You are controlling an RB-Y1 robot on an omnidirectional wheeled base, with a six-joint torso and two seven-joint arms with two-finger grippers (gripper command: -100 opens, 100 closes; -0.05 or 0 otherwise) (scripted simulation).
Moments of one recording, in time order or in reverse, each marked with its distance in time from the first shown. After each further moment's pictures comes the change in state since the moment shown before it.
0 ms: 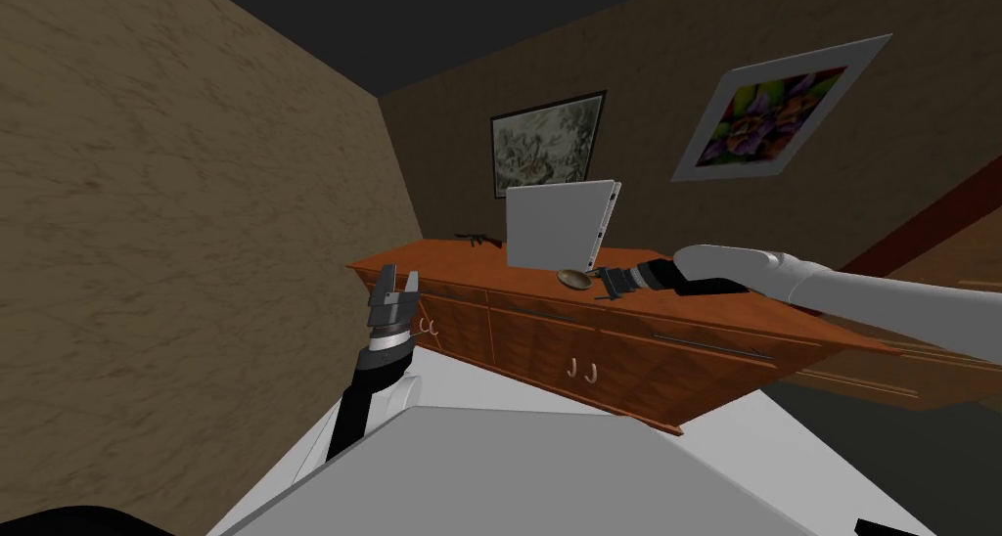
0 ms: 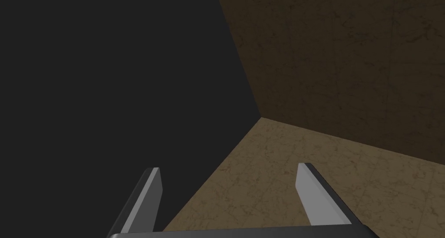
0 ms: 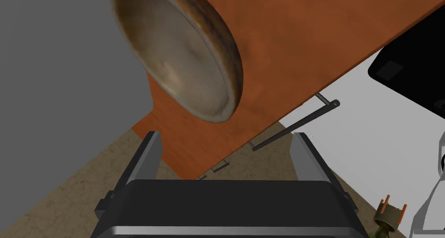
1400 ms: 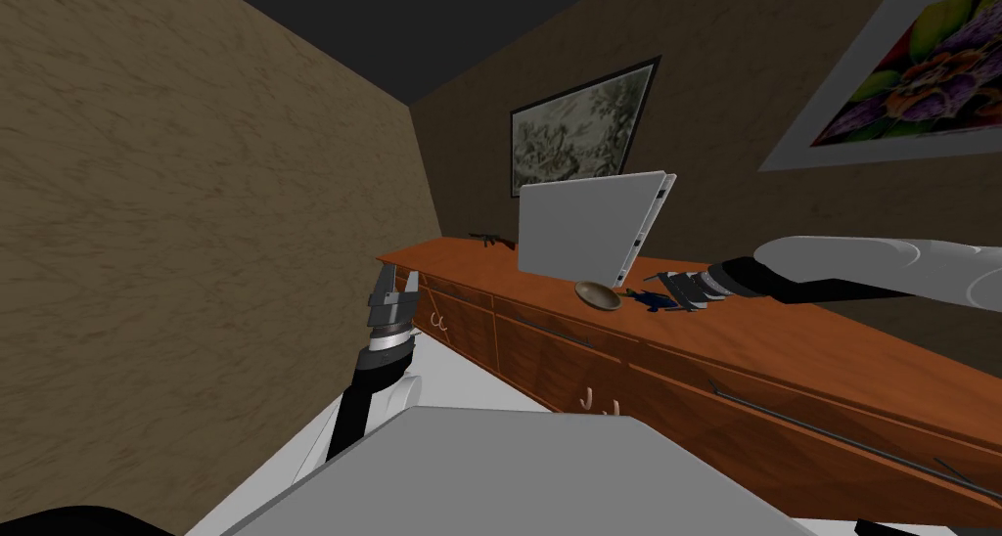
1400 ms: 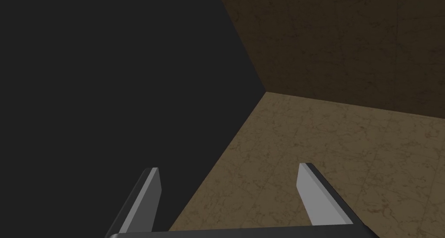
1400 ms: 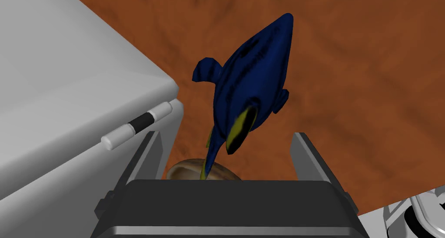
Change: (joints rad) left arm 0.000 0.000 0.000 0.000 0.000 0.000 0.000; right arm -0.003 -0.218 0.148 0.181 0.111 -0.032 0.020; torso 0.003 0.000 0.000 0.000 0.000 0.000
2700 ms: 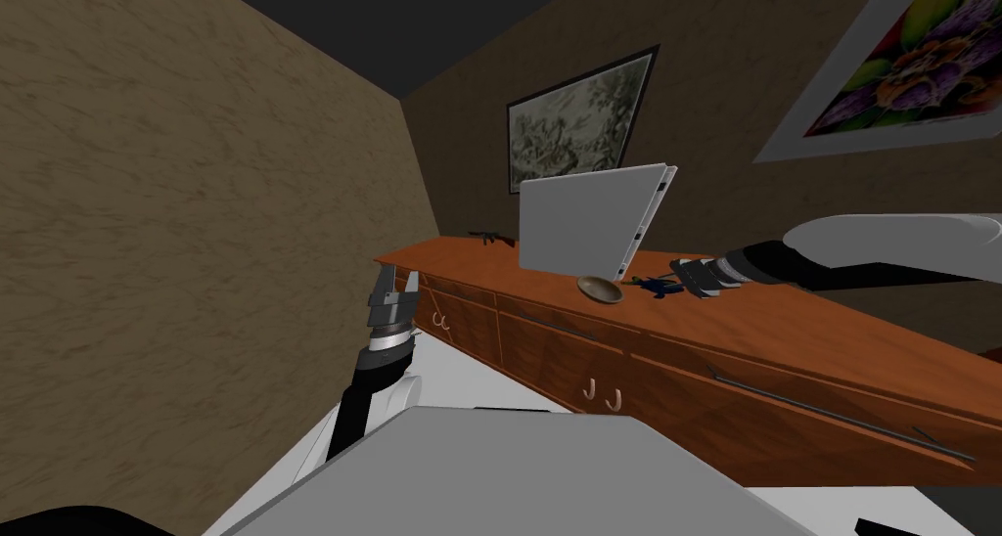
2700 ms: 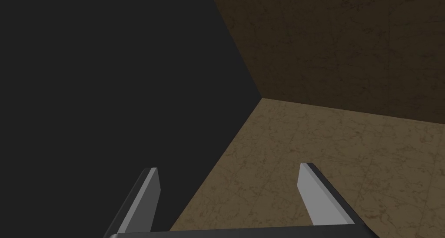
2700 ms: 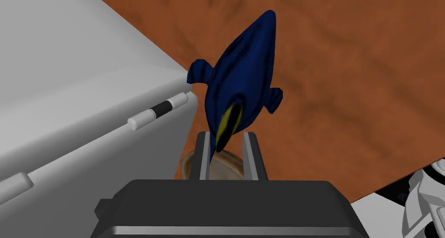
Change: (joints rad) left arm 0.000 0.000 0.000 0.000 0.000 0.000 0.000; right arm -0.005 -0.066 -0.058 -0.002 -0.015 0.003 0.000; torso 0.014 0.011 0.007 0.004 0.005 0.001
